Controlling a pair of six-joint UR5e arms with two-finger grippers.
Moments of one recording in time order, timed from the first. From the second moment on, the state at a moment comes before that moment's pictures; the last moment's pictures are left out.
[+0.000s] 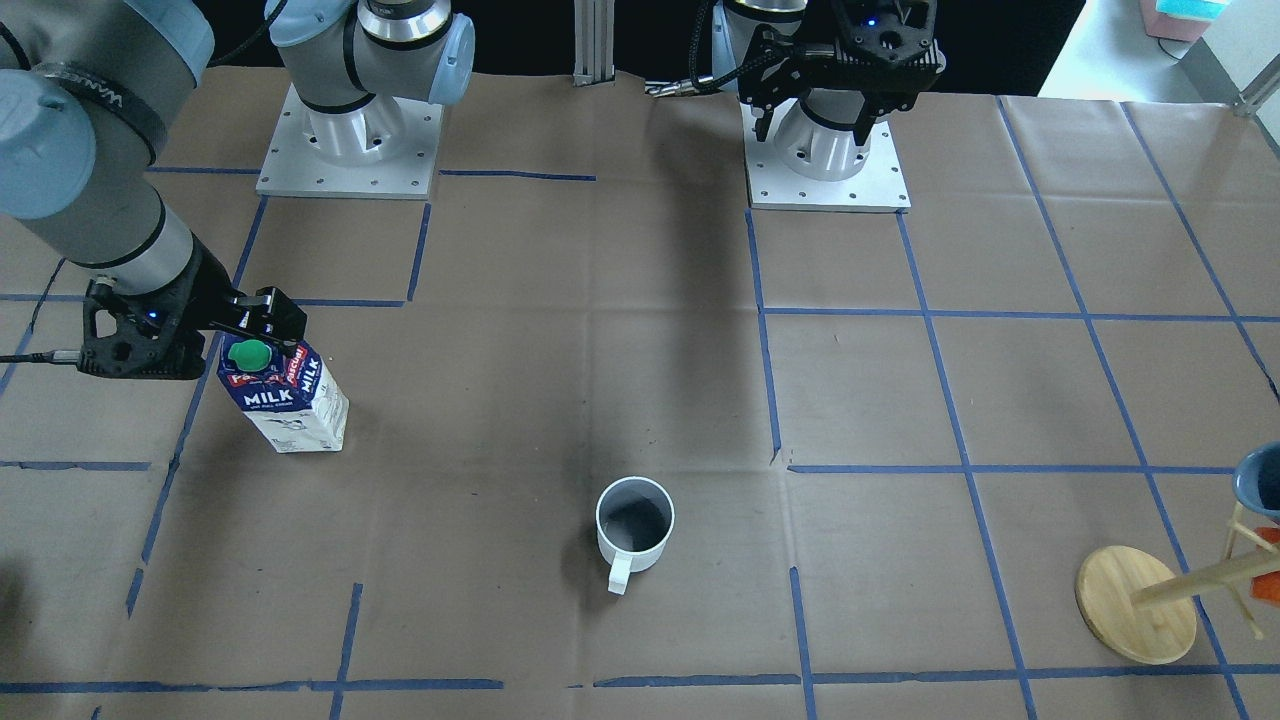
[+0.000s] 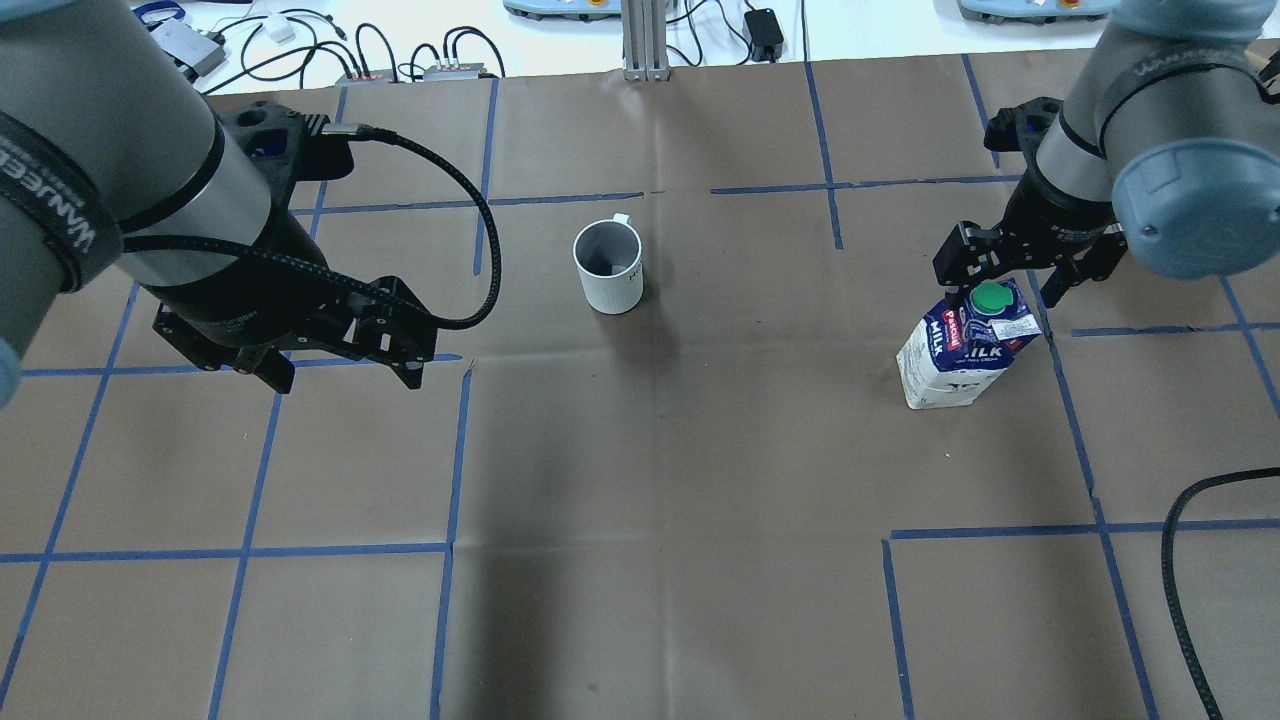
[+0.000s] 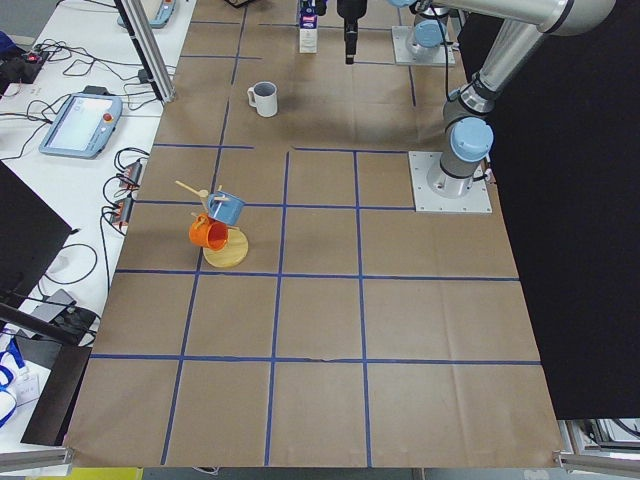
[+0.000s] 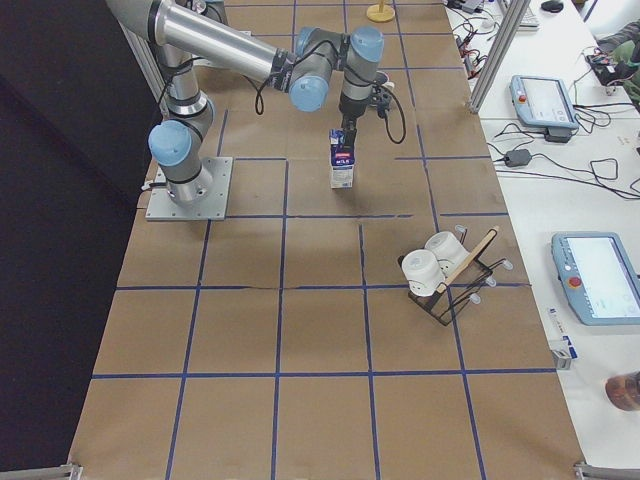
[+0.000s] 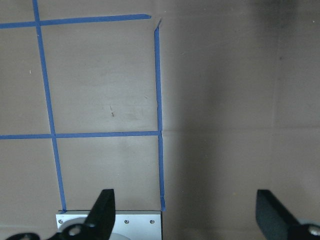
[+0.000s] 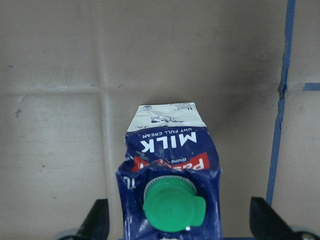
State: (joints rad) left arm -1.66 -1.34 -1.70 -1.72 1.55 -0.08; right arm 1.38 -1.47 1.83 -1.85 -1.58 -0.20
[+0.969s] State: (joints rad) left arm -1.65 -1.32 -1.76 -1.66 1.54 -0.09; right arm 1.39 -1.46 1.91 -2.00 -1.59 -0.24
